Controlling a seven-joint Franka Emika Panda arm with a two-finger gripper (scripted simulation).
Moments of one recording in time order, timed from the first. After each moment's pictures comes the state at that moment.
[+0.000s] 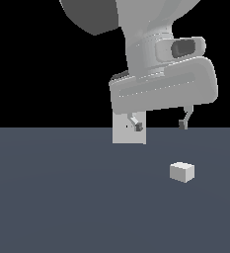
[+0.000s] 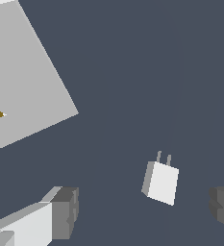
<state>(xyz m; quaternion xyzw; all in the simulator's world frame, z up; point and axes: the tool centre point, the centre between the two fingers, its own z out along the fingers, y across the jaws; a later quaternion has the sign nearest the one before) -0.026 -0.096 0.101 0.95 -0.28 0.13 0.07</state>
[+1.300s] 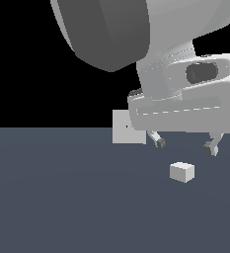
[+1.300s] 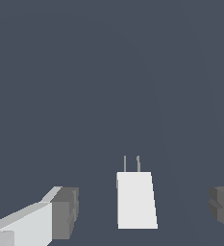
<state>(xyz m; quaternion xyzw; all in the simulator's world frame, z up) -0.051 -0.132 0.063 0.88 -0.43 0.19 0.09</state>
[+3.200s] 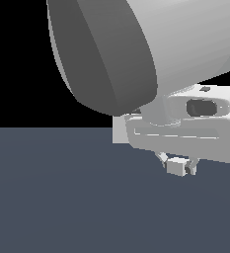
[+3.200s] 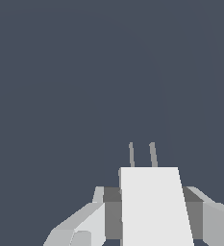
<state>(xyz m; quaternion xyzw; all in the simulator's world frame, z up) -0.045 -0.129 0.021 0.89 -0.40 0.20 0.09</state>
